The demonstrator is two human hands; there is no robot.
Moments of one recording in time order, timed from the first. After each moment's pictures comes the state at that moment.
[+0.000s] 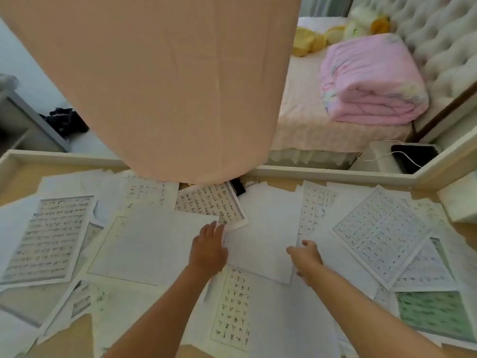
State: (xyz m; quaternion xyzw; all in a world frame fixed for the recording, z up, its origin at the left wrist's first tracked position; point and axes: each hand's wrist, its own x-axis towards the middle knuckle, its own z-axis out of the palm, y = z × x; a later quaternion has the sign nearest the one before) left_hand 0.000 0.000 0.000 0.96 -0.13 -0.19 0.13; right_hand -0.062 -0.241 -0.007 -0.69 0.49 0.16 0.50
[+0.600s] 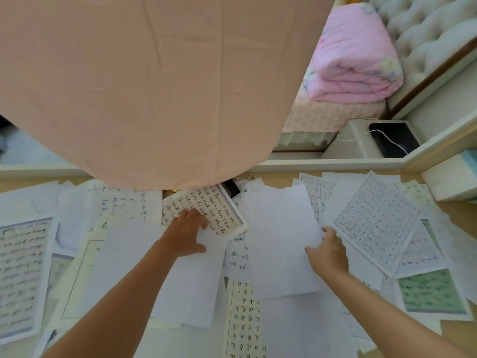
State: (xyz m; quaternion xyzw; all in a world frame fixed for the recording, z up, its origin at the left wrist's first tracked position) left_hand 0.136 0.059 -0.038 0.92 -0.30 -0.24 0.08; right_hand -0.047 -0.252 -0.004 -0.85 0.46 0.11 0.21
